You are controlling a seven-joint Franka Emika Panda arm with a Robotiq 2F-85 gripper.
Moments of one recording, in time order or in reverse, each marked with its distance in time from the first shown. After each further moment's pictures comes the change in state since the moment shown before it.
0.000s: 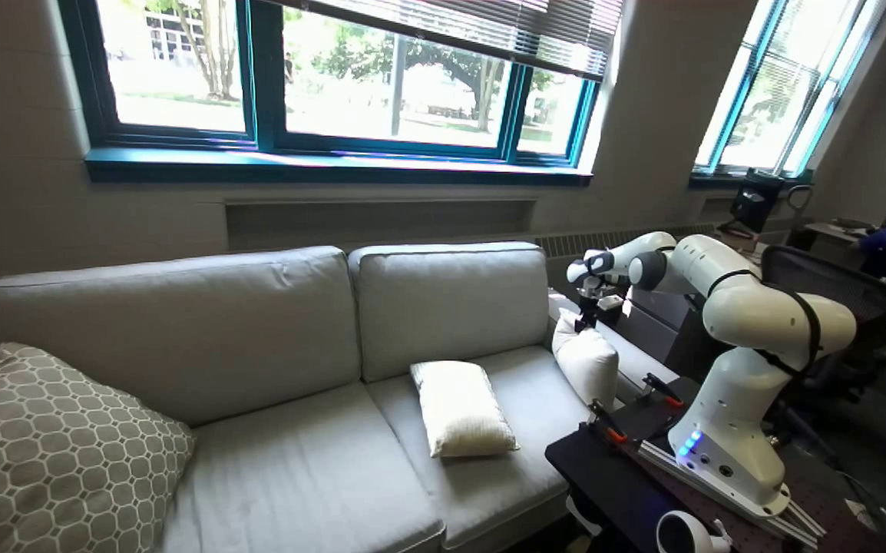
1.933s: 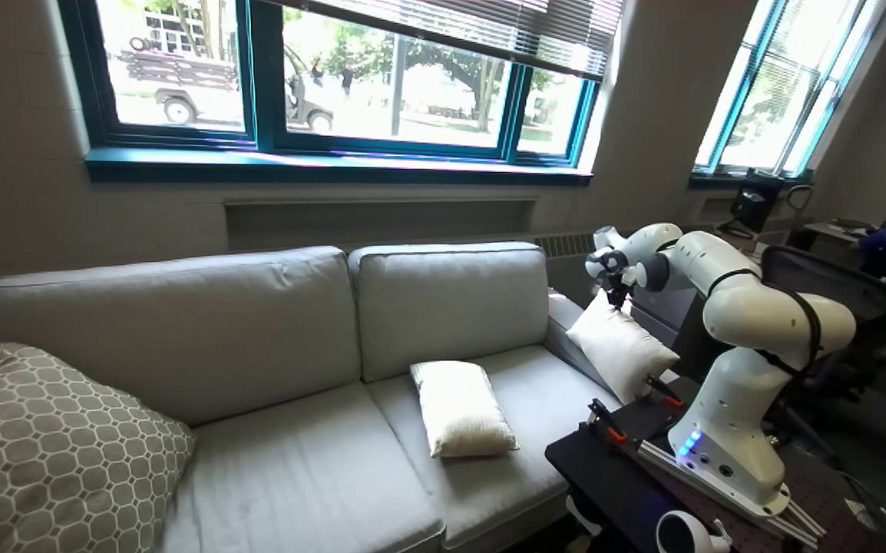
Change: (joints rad) arm 0.012 -0.035 -0.259 0.120 -0.291 0.031 0.248
